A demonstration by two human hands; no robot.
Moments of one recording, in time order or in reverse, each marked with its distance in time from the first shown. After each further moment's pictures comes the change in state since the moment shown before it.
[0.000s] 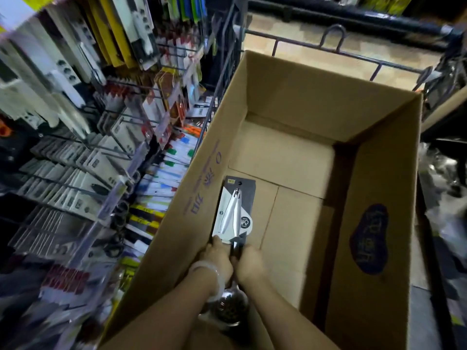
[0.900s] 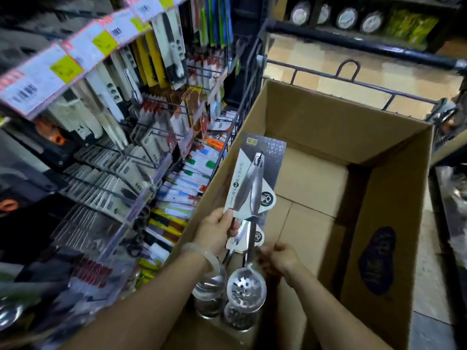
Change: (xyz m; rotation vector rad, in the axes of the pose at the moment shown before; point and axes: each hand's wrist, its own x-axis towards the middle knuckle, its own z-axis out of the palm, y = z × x) left_hand -0.032 0.014 -0.082 -1.159 0.146 0.173; right_hand 0.007 0.004 -0.064 0.684 -0.121 0.132
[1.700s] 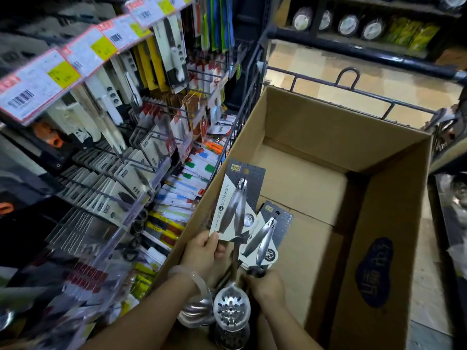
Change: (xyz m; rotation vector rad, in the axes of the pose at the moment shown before) left_hand 0.006 -0.036 -0.015 0.052 0.119 -0.026; right_hand -0.013 0.033 0.028 -0.352 0.148 0.021
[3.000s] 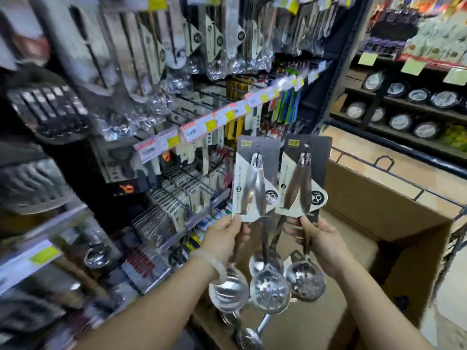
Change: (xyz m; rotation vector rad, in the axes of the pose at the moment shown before) left_hand -0.105 0.072 -0.066 -0.417 0.076 0.163; right_hand -0.110 -0.128 -0.119 0.543 -0.425 -0.711
